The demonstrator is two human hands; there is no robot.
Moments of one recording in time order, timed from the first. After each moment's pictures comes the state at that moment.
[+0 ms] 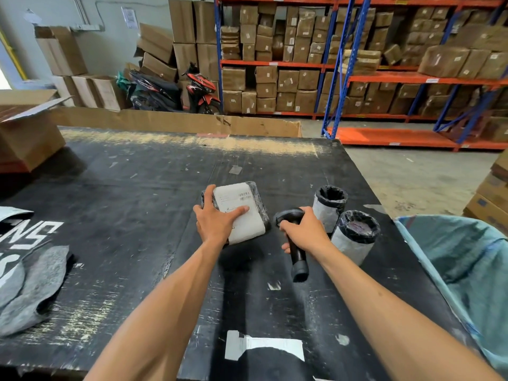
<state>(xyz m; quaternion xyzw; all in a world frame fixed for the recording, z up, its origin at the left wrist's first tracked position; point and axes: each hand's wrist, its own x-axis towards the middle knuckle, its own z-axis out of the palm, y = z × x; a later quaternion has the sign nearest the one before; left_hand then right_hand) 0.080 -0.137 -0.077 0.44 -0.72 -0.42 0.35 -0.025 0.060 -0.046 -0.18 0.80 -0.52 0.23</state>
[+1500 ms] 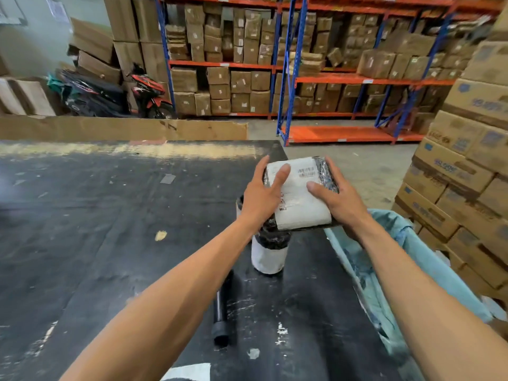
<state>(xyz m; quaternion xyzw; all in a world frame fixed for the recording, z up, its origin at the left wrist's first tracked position) -0.098 0.084 0.026 0.15 -0.75 -0.59 0.25 -0.188 0.259 0.028 -0.25 0.74 -0.62 0.08</state>
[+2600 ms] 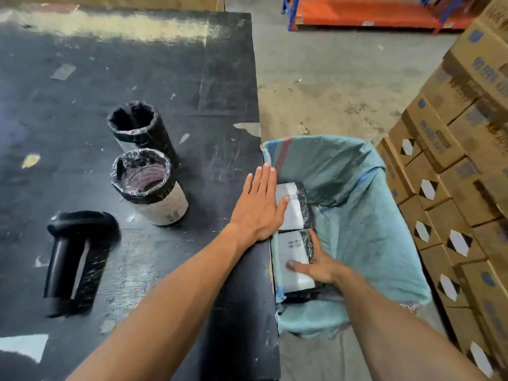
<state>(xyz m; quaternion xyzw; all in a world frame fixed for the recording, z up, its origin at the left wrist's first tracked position) -0.229 0.255 -0.185 0.13 -0.98 -0.16 -0.01 -0.285 0.473 -0.260 -0.11 0.84 -0.19 0.50</state>
